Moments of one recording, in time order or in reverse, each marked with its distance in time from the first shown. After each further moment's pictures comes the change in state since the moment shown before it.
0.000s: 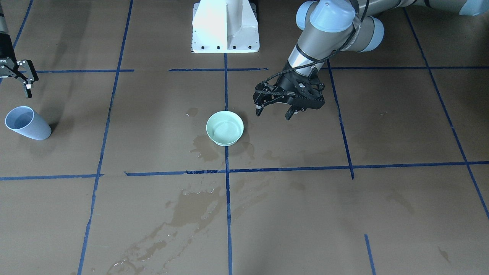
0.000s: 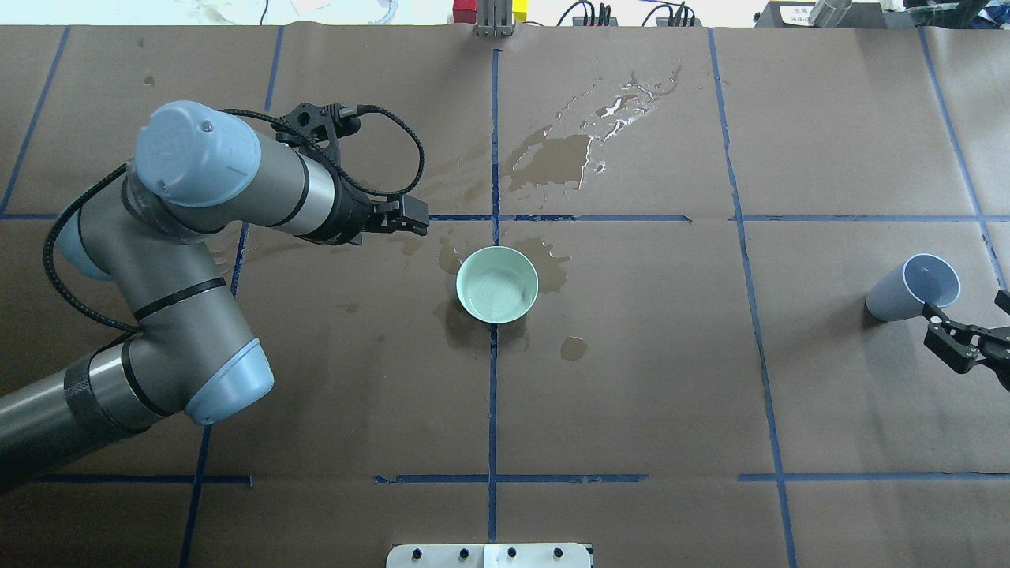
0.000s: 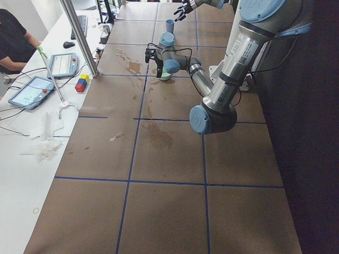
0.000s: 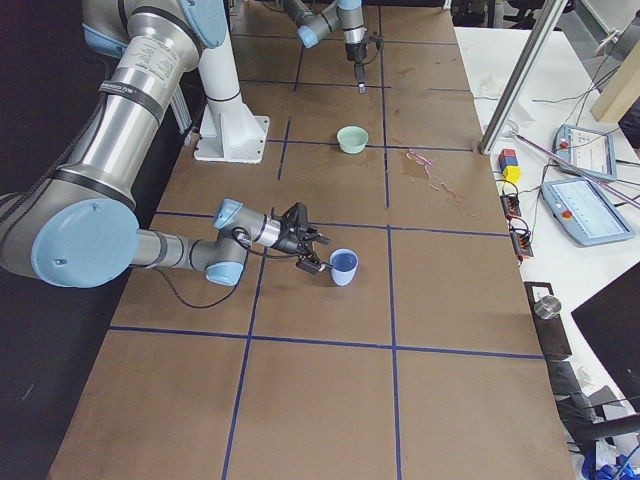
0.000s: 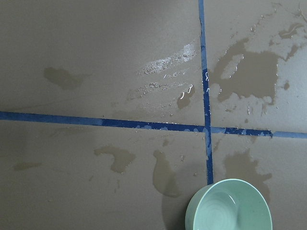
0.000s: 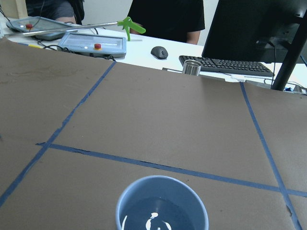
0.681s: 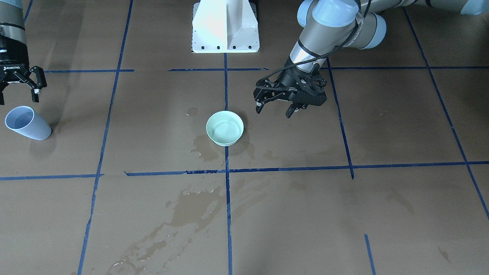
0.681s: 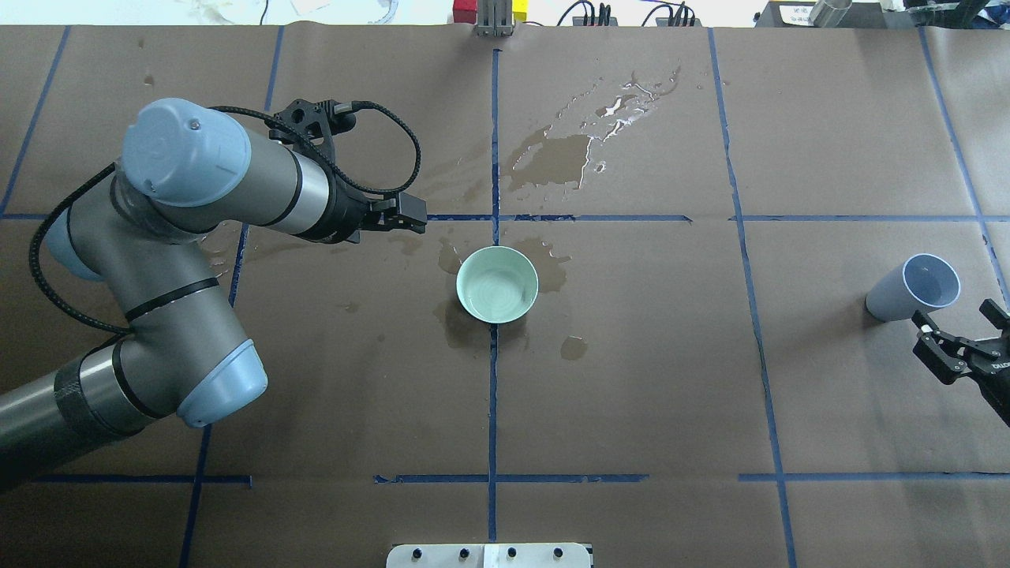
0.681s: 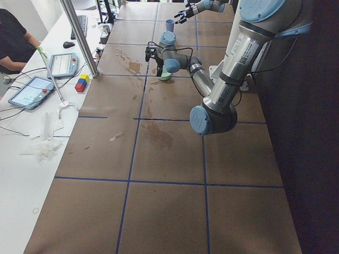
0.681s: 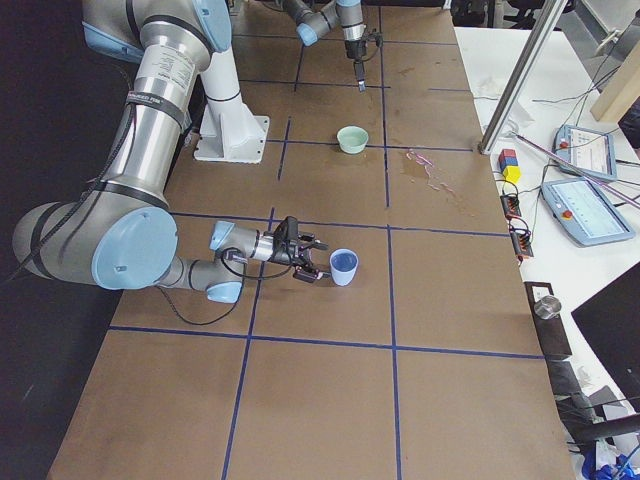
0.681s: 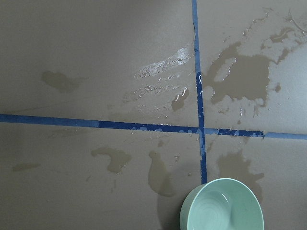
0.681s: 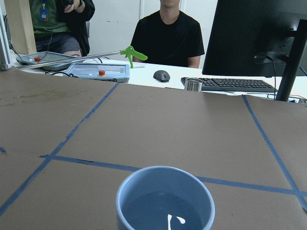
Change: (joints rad) left arm -0.003 0.011 -0.023 0.000 0.001 -0.001; right arm -0.101 0.072 -0.145 0.124 -0.183 0.030
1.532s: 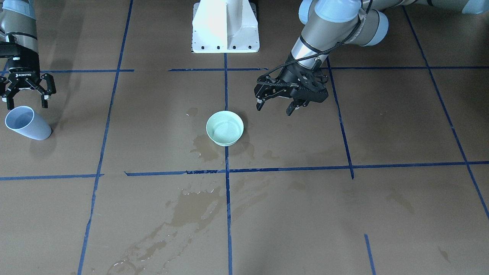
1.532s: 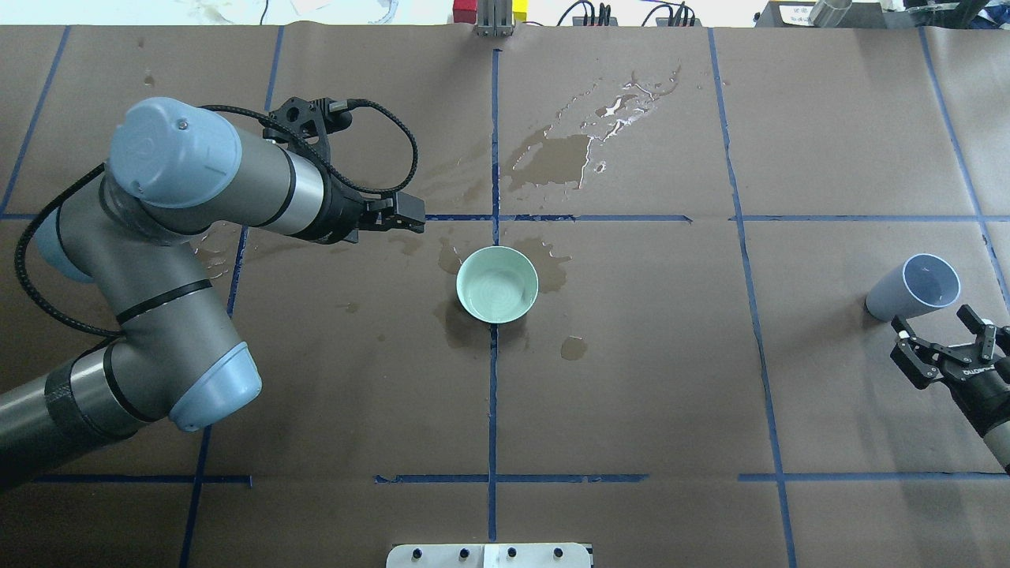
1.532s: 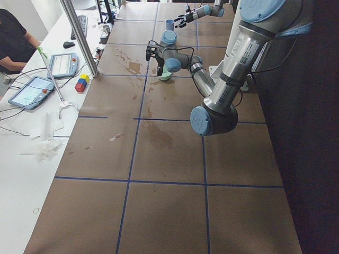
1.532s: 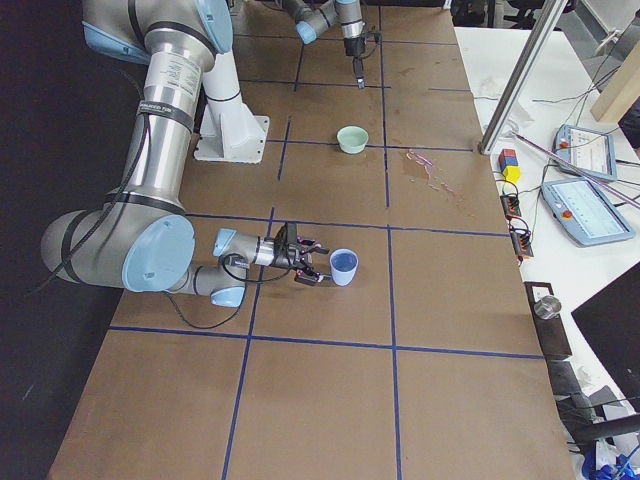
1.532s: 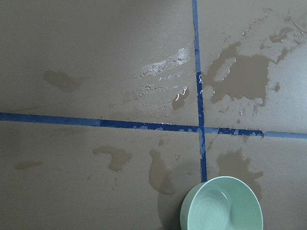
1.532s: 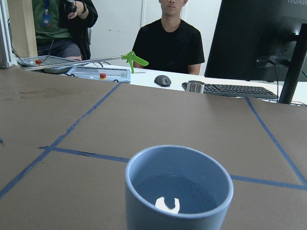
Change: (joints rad) left arm -0.001 0.006 -0.022 0.001 0.000 0.000; right arm -0.031 0.089 -0.114 0.024 -0.074 -0.005
